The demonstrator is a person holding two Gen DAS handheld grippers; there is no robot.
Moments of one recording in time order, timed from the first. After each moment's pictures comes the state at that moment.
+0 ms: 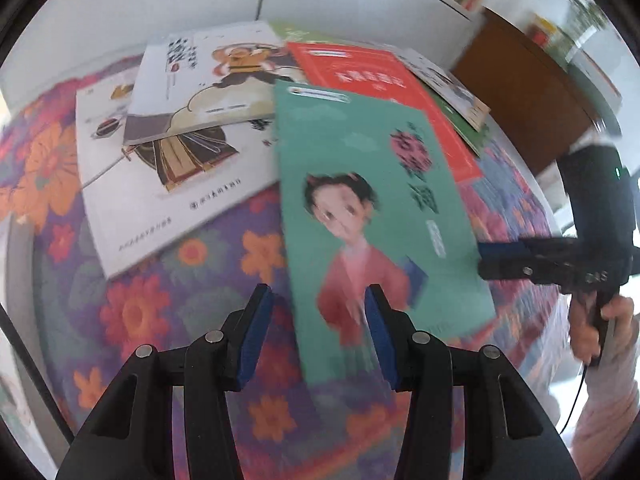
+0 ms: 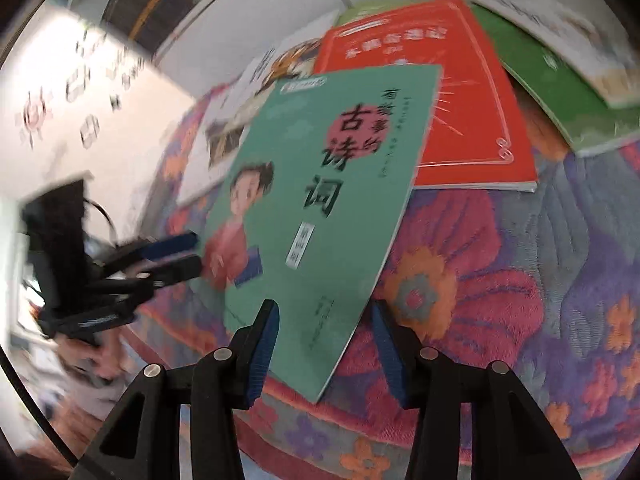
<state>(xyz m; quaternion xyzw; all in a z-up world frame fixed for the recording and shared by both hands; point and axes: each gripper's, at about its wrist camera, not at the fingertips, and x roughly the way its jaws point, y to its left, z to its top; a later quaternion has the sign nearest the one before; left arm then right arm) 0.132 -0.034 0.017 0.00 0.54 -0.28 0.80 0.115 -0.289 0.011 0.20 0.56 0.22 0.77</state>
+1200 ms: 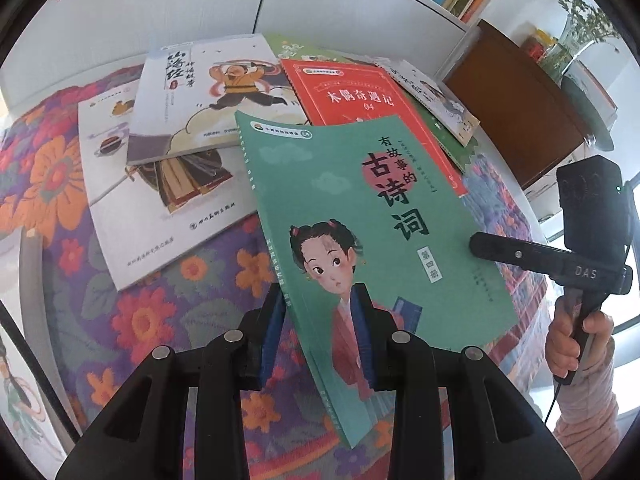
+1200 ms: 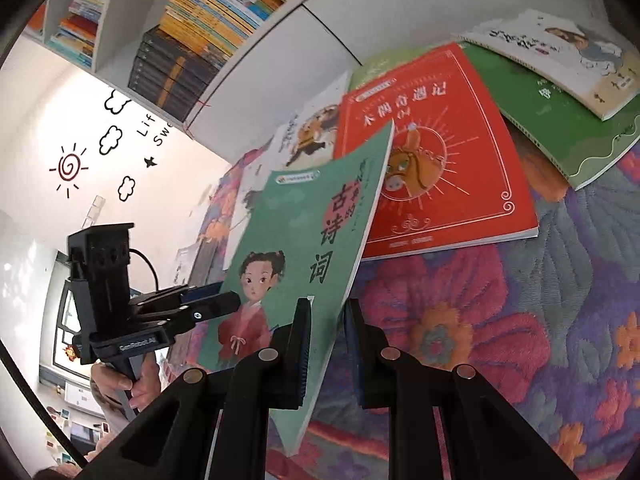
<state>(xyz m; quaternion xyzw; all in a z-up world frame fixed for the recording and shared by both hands) 0.125 -0.035 0.044 -0.01 0.54 -0.28 0.79 0.110 -0.297 0.036 0.26 0.48 0.24 0.80</state>
